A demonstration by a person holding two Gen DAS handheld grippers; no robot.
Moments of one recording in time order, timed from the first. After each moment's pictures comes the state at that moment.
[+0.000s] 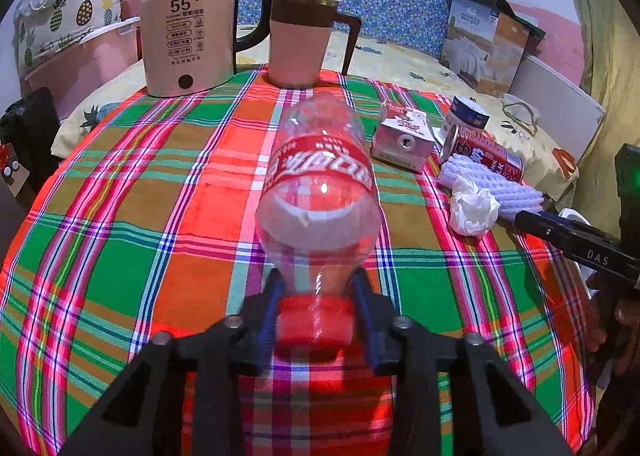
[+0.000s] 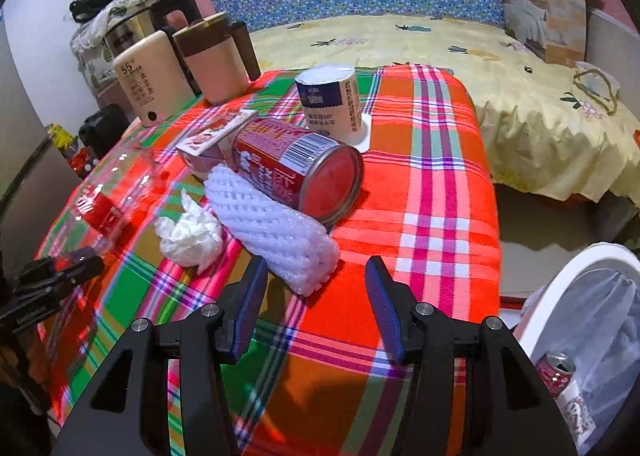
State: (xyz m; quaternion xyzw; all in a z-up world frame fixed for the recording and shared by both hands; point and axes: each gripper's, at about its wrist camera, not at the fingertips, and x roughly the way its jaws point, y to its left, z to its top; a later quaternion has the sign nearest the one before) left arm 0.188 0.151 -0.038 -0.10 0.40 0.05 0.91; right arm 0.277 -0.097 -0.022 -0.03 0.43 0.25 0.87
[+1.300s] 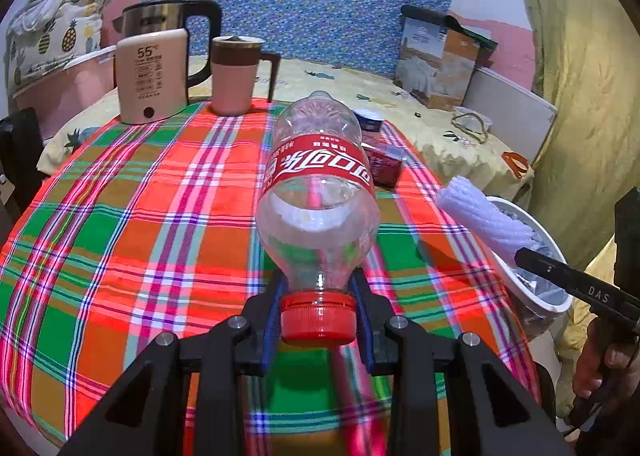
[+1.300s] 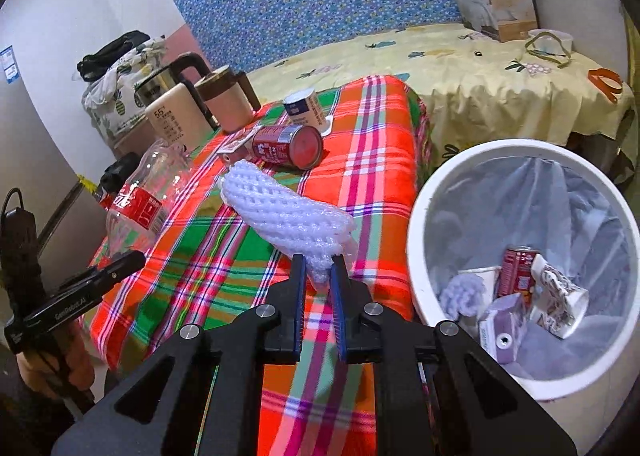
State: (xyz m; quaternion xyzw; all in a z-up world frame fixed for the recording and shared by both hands) left arm 0.126 0.074 -0.001 -0.10 0.35 -0.01 0.93; right arm 0.187 -0.172 0.002 0.07 0.39 0.24 0.89
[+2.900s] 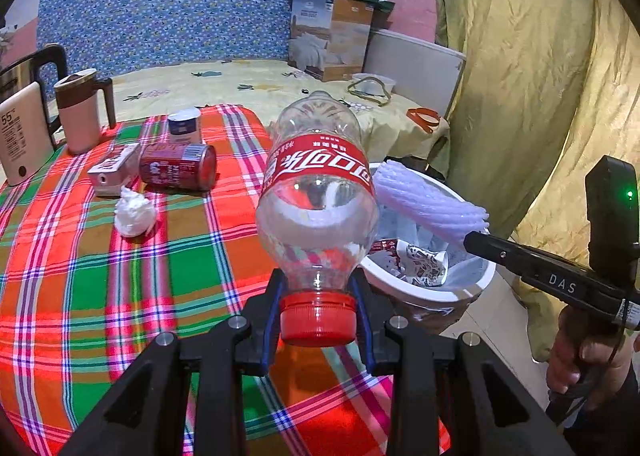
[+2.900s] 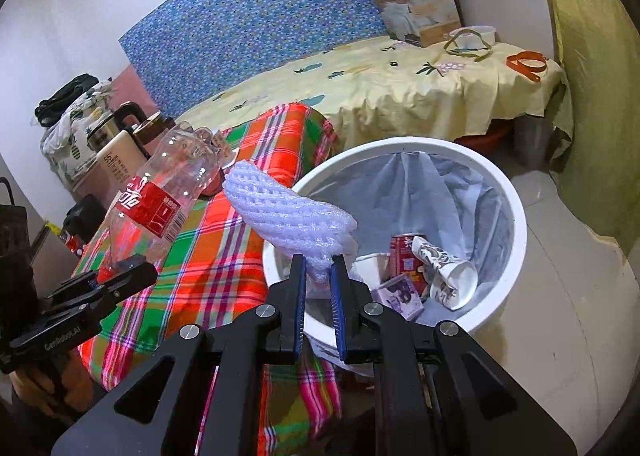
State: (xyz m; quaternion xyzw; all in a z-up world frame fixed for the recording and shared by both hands) left arm 0.154 -0.063 0.013 -0.04 0.36 -0.16 0.92; right arm 0.166 -0.257 0.004 0.11 0.37 0.13 0.91
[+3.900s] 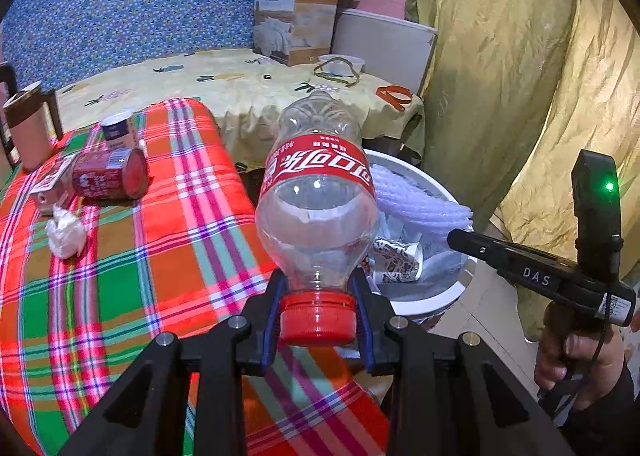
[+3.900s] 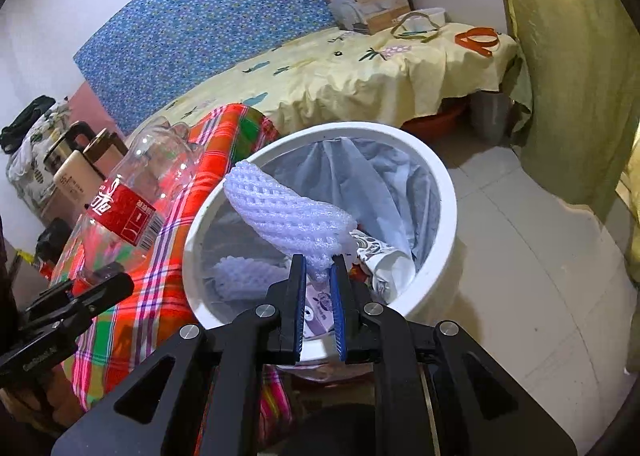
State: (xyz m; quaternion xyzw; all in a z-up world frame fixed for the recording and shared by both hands) left arm 0.175 -0.117 0.004 -0.01 0.38 -0.21 0.90; right arm 0.173 -0.293 -0.011 0.13 0.39 0.06 0.91
